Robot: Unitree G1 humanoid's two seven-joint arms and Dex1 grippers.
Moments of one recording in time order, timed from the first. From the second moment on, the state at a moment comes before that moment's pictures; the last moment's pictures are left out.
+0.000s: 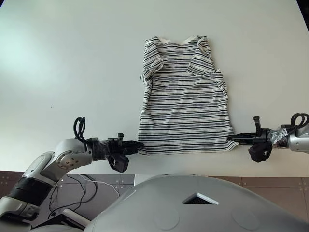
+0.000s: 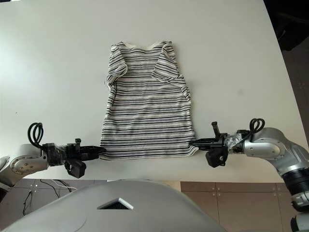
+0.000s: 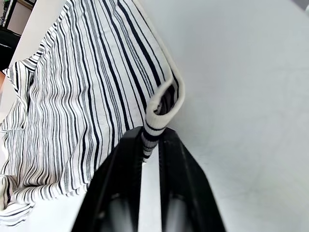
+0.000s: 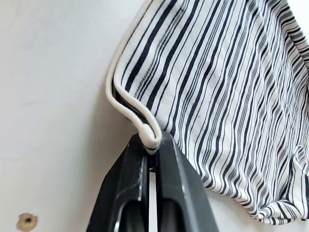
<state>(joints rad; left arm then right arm) 0.34 1.02 -0.33 -0.05 0.34 -0.85 -0.65 0.12 -1.10 0.33 0.18 -0.21 -1.01 0.84</state>
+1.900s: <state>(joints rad) -0.61 0.40 -0.18 1.03 0.08 -0.18 -0.41 -0.74 -0.30 0.23 1.03 -0.10 -0.11 0.36</state>
